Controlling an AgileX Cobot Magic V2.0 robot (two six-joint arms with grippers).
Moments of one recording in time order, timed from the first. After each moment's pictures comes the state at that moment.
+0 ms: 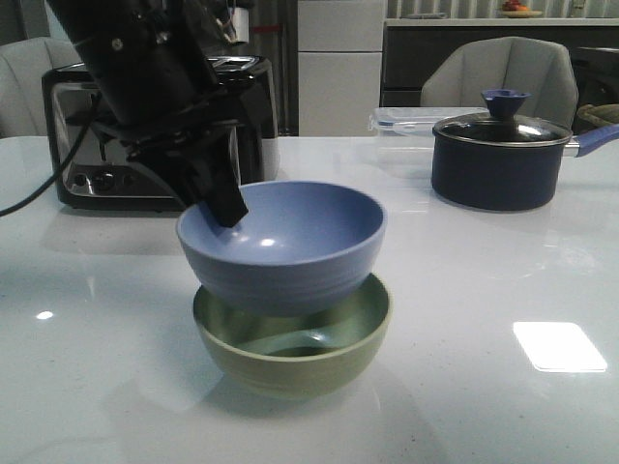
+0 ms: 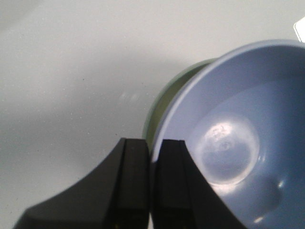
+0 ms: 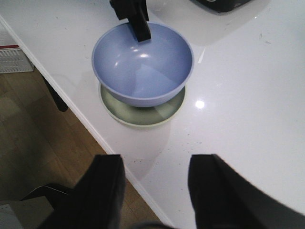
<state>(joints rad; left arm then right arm) -0.51 1.81 -1.38 -0.34 0.94 0.28 0.60 0.73 -0.73 0.19 0.72 -0.26</state>
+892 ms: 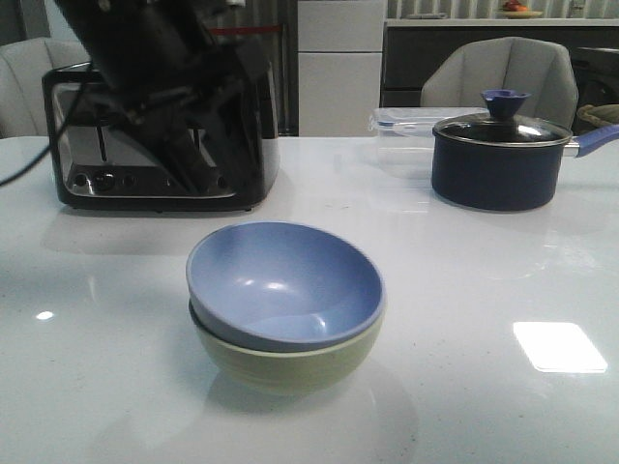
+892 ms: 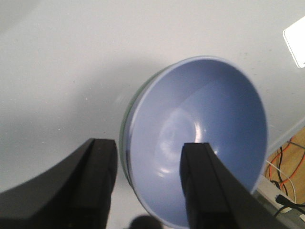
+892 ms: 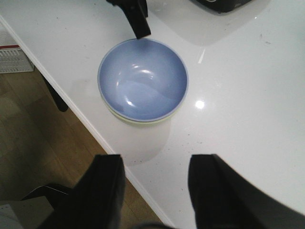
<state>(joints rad) -0.51 1.70 -1.38 -0.37 0.97 0.28 0.60 0.73 -0.73 0.19 0.72 -0.26</state>
